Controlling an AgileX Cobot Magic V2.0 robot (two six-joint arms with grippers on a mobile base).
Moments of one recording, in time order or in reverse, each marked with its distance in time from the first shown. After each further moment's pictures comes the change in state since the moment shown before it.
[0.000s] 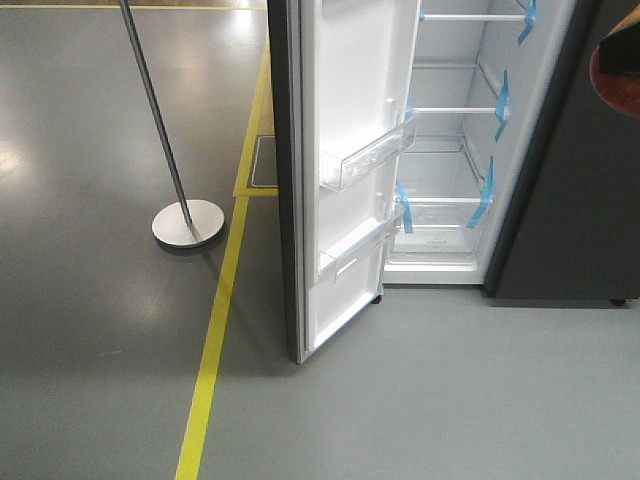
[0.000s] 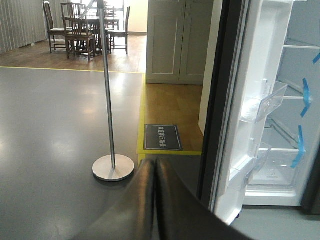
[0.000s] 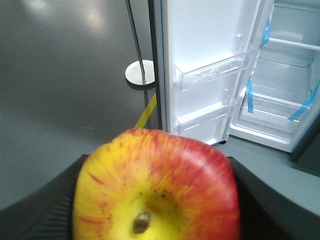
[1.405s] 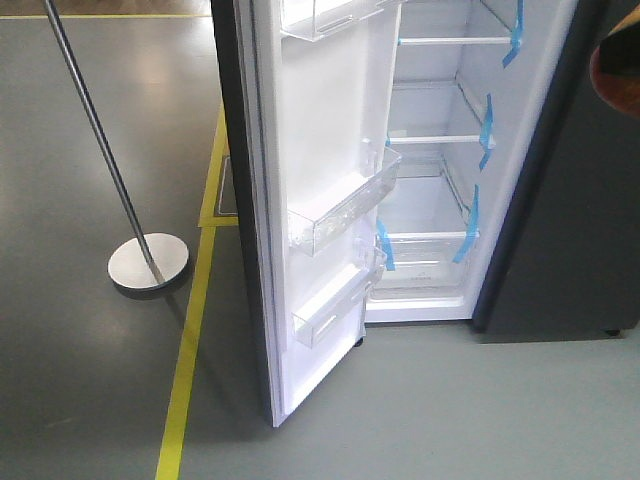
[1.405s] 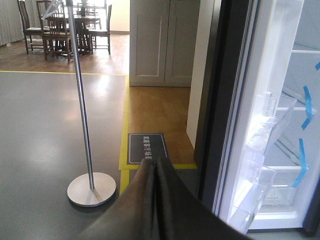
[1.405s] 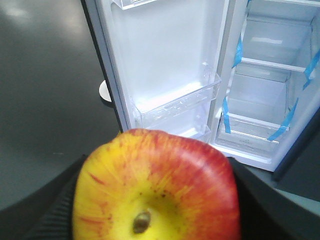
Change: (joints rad) left arm 0.000 0.000 0.000 0.000 0.000 0.000; right arm 0.000 0.000 0.000 0.000 0.000 0.000
